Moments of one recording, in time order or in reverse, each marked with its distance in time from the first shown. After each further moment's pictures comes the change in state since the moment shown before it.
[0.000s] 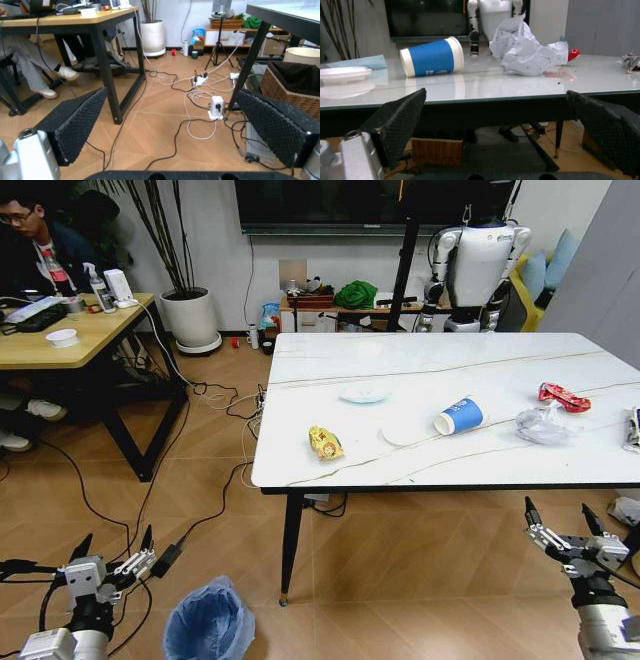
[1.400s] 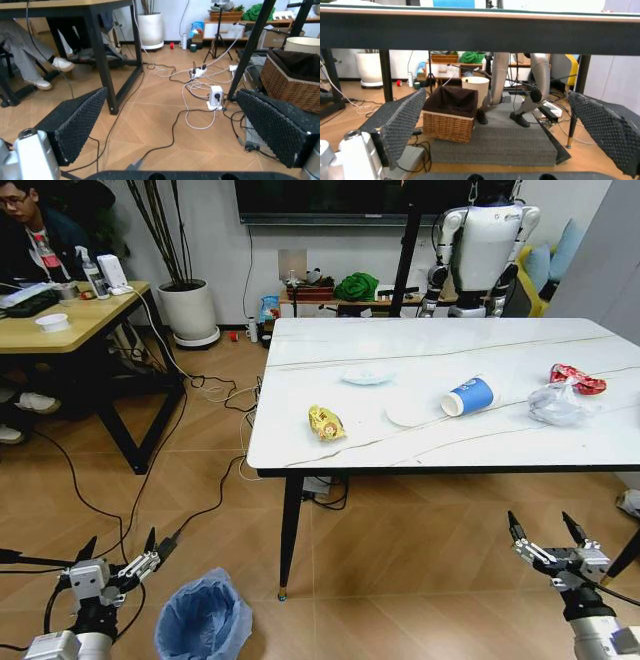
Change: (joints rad) left arm 0.007 -0.008 0.009 0.012 0.002 -0.012 0.010; right arm -0.018 -0.004 -0.014 -0.053 -0.033 0.045 -0.093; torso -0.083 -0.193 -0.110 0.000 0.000
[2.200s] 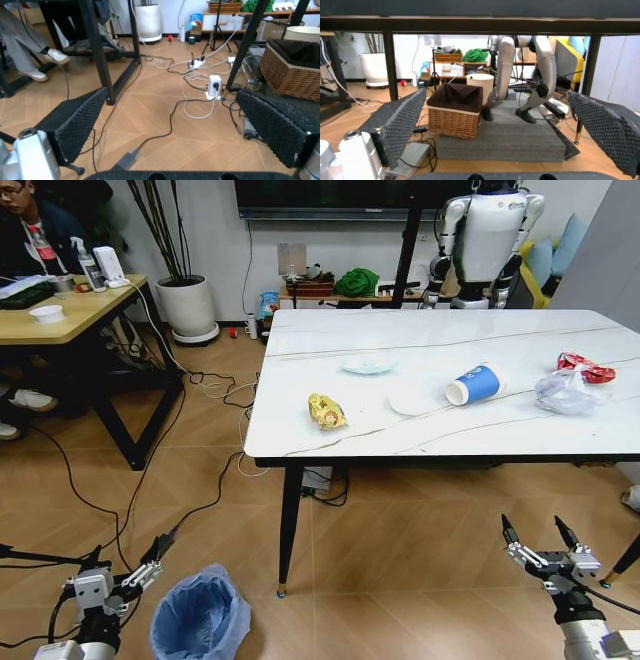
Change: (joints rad) left arm 0.012 -0.019 0.014 0.020 0.017 -0.014 0.015; right arm 0.007 0.027 -0.011 -0.005 -0.008 0.010 -0.023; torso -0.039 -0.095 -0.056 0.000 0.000
